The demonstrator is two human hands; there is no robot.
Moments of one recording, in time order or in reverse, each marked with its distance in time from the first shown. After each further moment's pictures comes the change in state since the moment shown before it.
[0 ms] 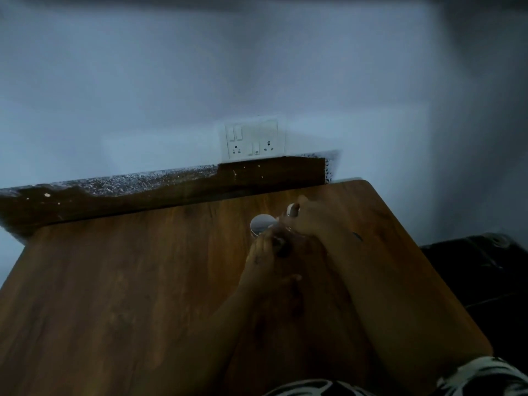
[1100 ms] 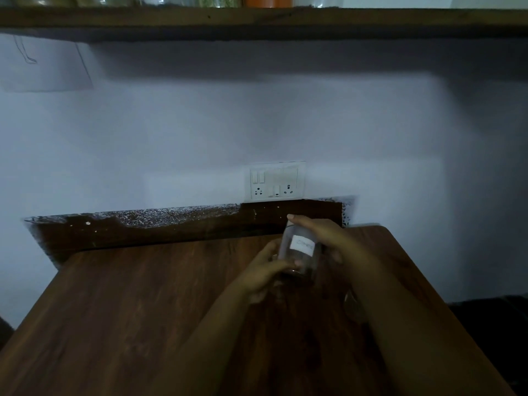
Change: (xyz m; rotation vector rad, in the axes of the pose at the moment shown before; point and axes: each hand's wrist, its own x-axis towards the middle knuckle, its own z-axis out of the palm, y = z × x) left_hand 0.028 0.041 -0.103 -1.089 -0.204 -0.332; right_hand -0.012 -0.051 -0.055 0.866 -0.182 0.051
